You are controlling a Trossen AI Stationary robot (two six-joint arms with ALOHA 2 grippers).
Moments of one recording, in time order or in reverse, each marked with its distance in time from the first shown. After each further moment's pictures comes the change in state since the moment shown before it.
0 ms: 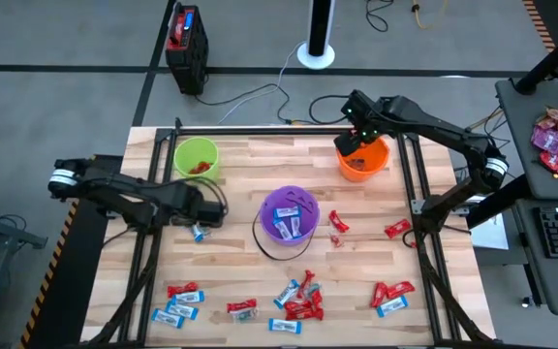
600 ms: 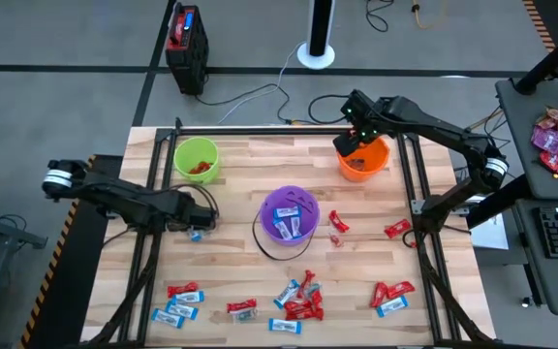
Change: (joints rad) left arm 0.005 -0.049 -0.264 0.234 0.010 -0.064; right arm 0.000 0.000 -0.006 0.022 -0.019 -0.015
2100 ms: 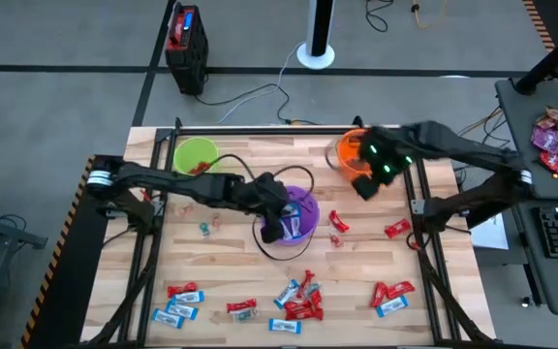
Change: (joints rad) left arm 0.054 0.419 0.774 0.509 -0.011 1.562; right arm 0.396 -0.266 -0.028 -0.240 -0.416 0.382
